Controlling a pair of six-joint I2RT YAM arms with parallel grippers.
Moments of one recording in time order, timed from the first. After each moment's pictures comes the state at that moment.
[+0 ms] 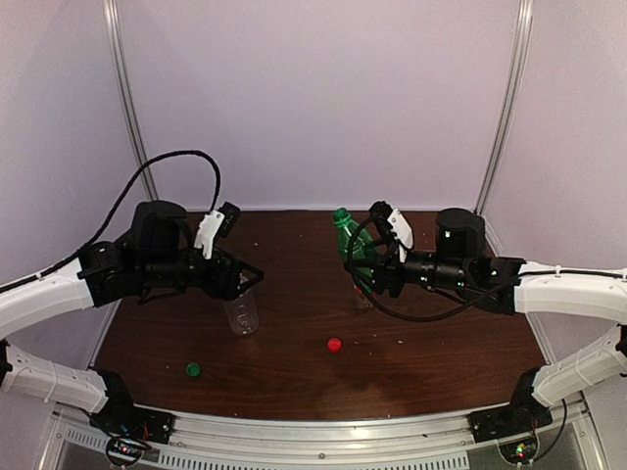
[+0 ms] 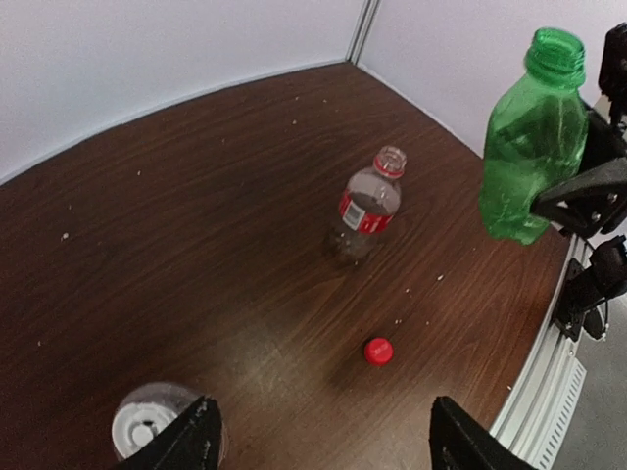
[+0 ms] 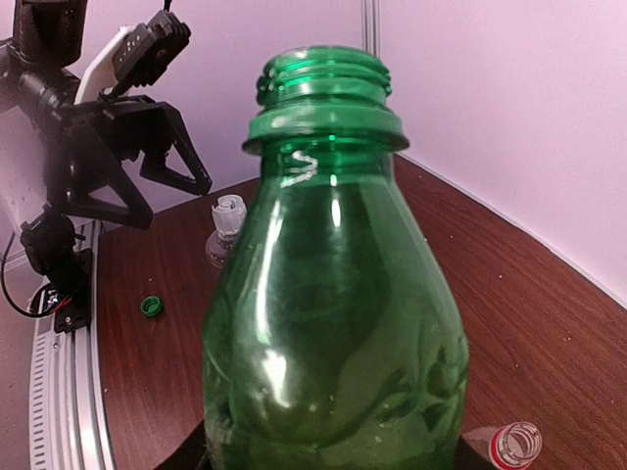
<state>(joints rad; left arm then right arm) -0.82 1.09 0.93 -0.32 0.10 -0.24 0.84 1.25 0.82 0.21 -0.22 0.01</state>
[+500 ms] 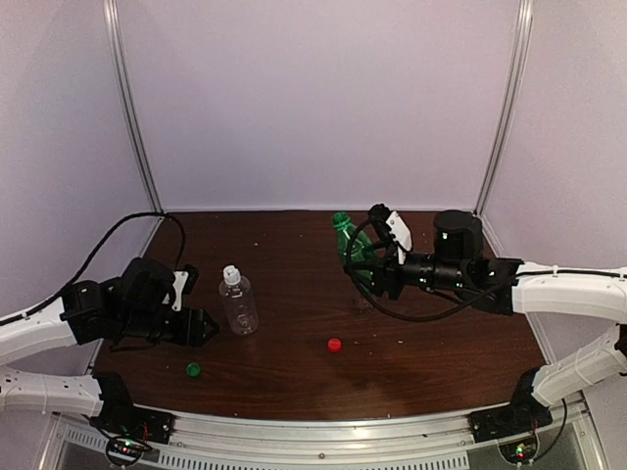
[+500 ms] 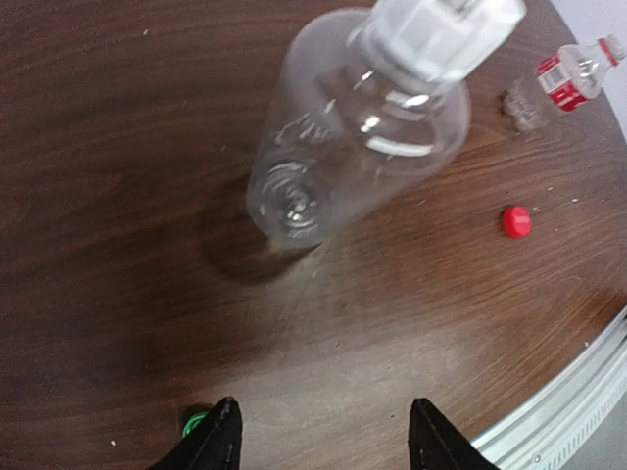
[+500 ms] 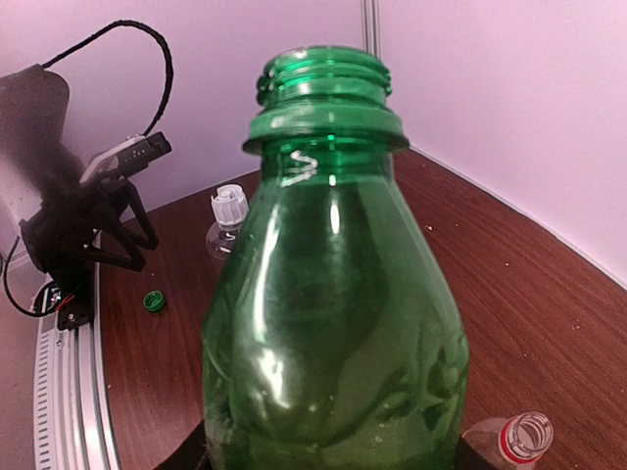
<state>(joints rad) -0.86 0.83 0.64 -0.65 -0.10 -0.63 0.84 1.26 0.81 0.21 -0.23 0.03</state>
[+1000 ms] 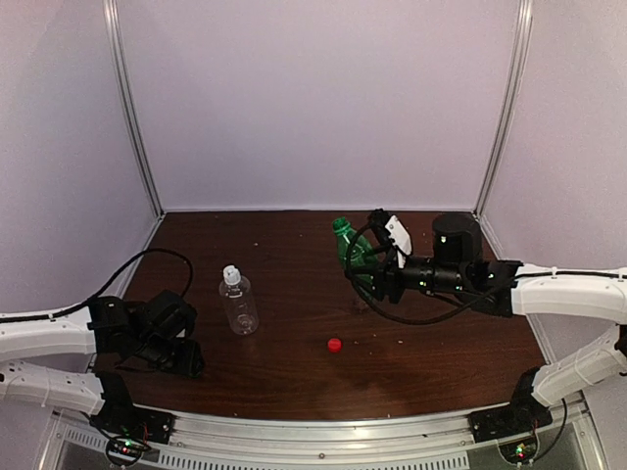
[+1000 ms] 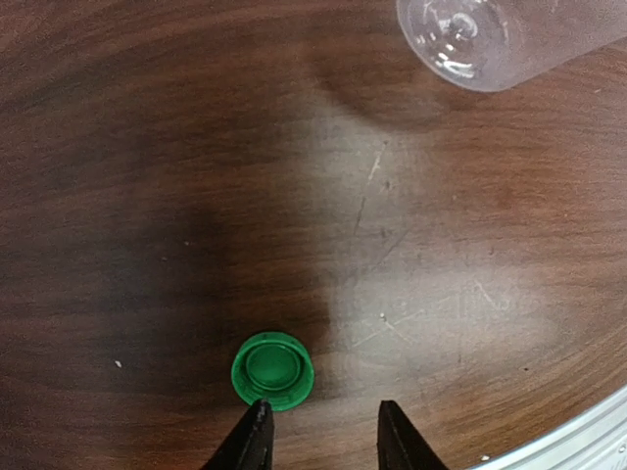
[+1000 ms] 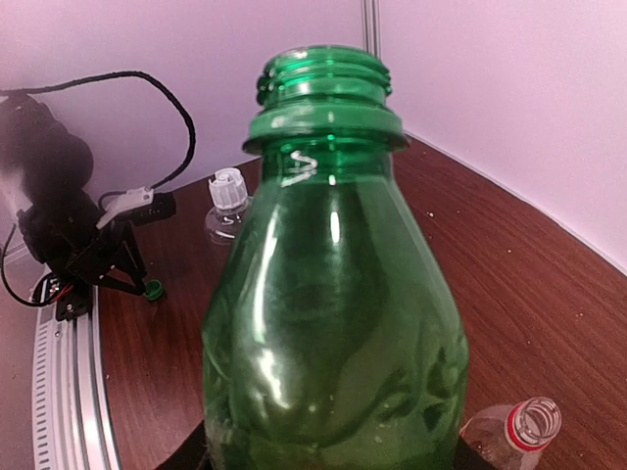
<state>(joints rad) -0.90 0.93 0.50 -0.77 -0.14 -0.81 0.83 1.26 0.79 0.20 -0.23 0.03</state>
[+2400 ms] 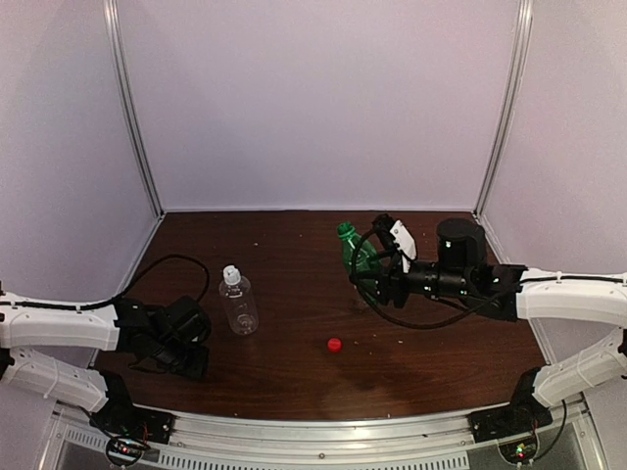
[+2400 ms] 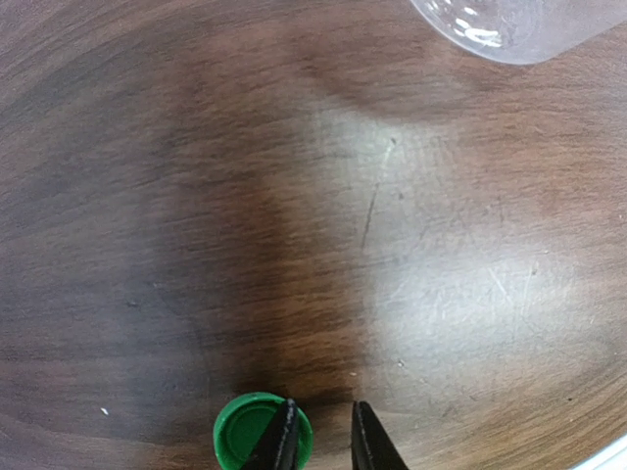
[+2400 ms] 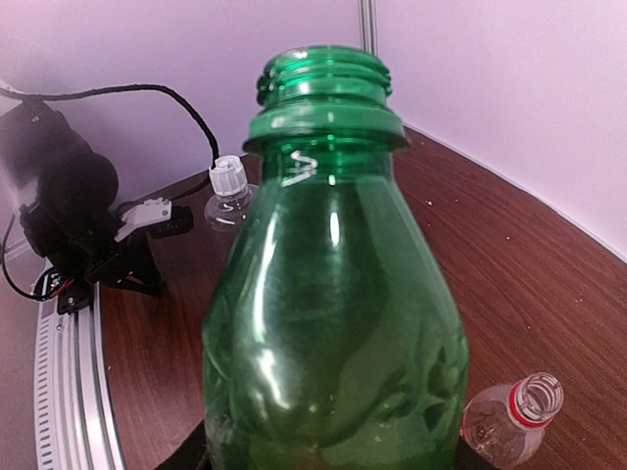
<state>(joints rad) -0.91 1.12 0.49 -0.66 -0.16 -0.73 0.83 1.22 0.75 0.19 -0.23 0.04</state>
